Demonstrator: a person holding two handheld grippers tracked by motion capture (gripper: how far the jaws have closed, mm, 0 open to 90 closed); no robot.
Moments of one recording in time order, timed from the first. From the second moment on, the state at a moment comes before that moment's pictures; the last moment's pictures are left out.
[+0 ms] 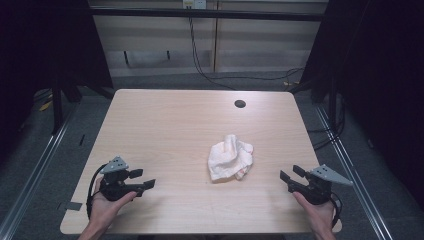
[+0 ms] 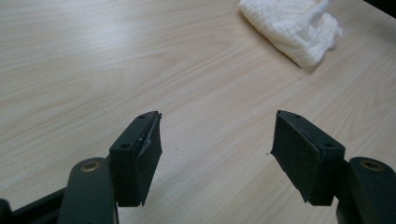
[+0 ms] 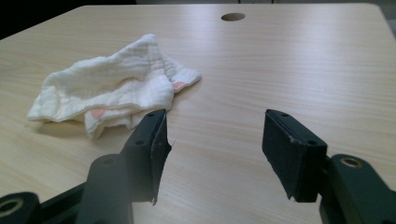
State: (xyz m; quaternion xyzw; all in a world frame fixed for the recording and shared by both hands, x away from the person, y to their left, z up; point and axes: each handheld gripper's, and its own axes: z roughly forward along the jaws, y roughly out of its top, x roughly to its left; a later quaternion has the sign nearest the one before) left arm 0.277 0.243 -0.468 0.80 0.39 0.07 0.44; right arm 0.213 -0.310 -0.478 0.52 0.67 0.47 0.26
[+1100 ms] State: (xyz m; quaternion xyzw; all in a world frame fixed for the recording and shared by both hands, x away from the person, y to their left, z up) left arm 0.272 0.251 -0.463 0.79 0.39 0.08 0.46; right arm 0.268 -0.243 -0.446 0.43 0.74 0.48 0.18
